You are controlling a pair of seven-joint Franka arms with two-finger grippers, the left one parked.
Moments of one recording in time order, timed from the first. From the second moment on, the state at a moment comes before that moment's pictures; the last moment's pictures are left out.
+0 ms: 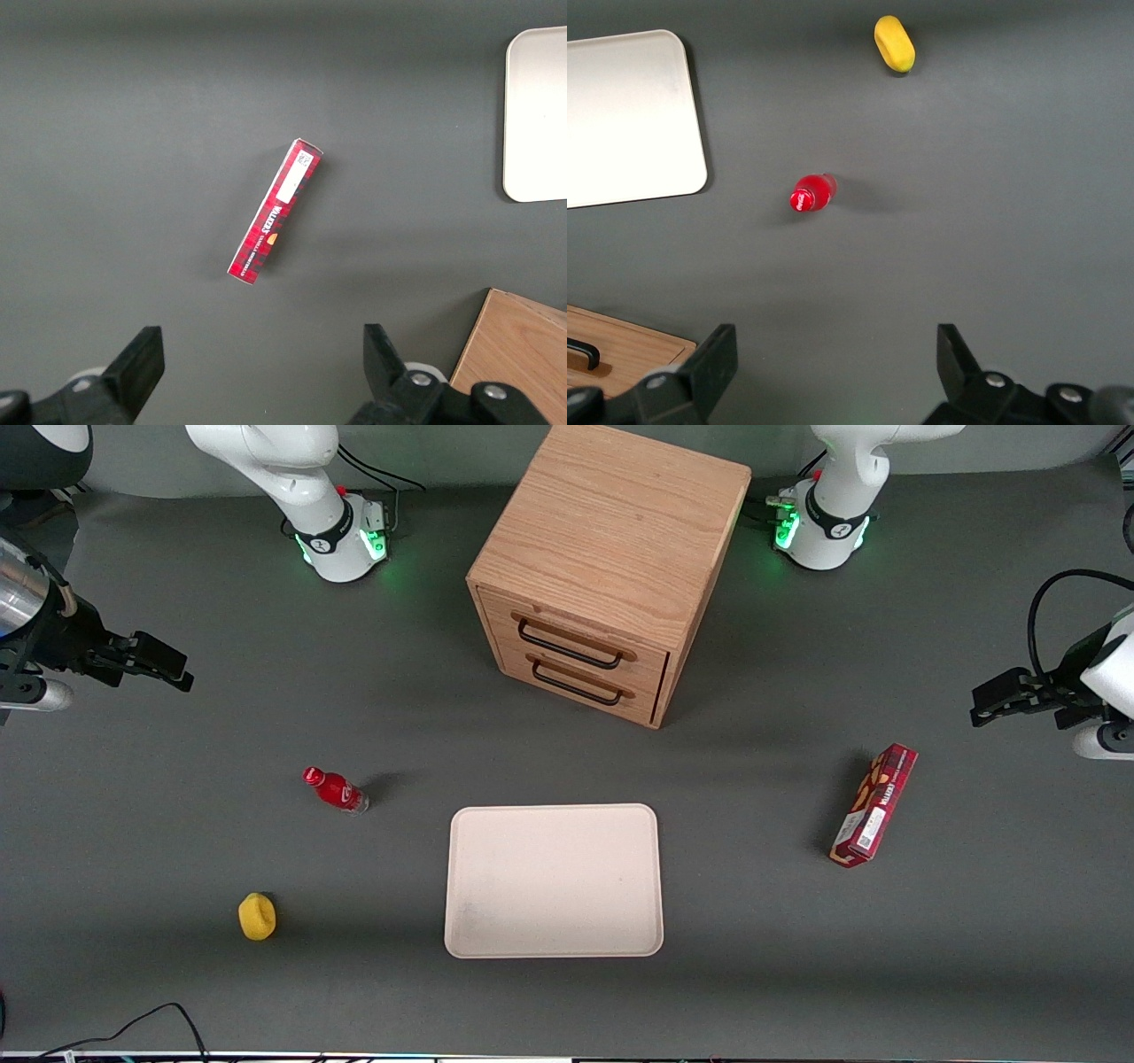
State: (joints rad) arm -0.19 -0.04 0.22 -1.64 0.02 1.58 0.16
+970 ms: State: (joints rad) arm -0.11 0.08 0.58 -1.61 0.17 1.69 0.03
